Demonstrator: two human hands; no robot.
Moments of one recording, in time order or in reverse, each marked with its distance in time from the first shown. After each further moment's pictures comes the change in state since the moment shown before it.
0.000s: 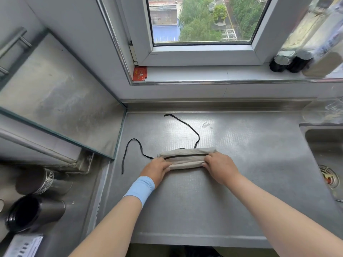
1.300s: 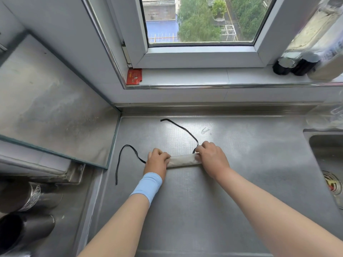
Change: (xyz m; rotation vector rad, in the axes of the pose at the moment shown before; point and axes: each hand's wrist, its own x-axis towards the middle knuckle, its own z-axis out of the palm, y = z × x) left_hand 0.058 0.010 0.005 -0.072 0.118 -0.343; right_hand 0.062 0.001 -0.011 0.064 0.096 0.066
